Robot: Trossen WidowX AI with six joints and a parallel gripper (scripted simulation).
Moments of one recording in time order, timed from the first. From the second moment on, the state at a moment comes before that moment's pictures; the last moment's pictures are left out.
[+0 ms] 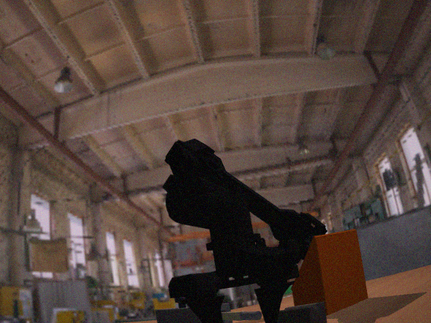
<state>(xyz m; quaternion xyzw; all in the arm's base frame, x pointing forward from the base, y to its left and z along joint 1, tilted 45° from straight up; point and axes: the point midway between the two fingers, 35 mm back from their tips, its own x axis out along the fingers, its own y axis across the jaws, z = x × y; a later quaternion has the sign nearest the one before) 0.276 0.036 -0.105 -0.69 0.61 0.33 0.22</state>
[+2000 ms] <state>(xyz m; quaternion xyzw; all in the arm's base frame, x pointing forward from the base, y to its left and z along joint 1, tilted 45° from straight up) 0.272 0.040 -0.106 -0.69 0.61 0.33 0.21</state>
